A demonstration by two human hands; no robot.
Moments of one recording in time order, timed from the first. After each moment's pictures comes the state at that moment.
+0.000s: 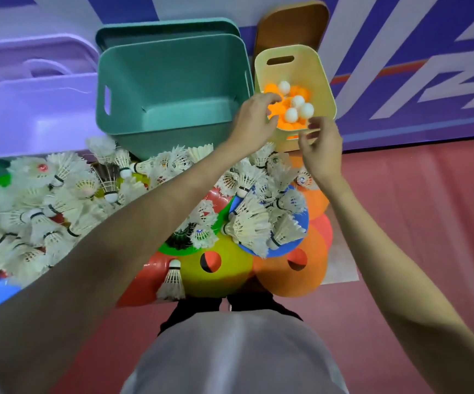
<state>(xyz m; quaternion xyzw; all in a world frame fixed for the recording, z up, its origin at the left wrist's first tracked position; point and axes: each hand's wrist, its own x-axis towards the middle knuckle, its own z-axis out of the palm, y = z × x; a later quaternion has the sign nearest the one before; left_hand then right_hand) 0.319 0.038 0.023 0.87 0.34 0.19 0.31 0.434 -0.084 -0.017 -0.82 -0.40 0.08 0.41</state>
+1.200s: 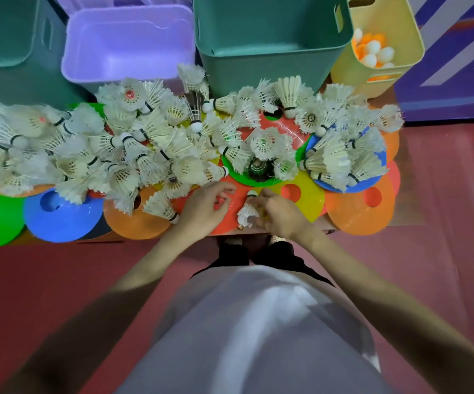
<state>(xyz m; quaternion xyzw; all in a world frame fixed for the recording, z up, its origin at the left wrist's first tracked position) -0.063 -0.072 -0.028 0.82 0.39 0.10 0.40 0.119 -0.162 -0.063 -0.70 -0.64 0.30 0.07</state>
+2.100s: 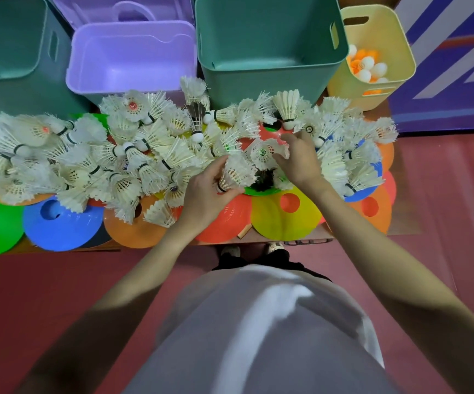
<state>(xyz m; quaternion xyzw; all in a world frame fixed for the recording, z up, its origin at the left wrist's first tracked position) -0.041 -0.052 -0.009 0.76 0.43 0.22 0.43 0.187 -0.082 -0.030 -0.83 -0.50 0.17 0.19</state>
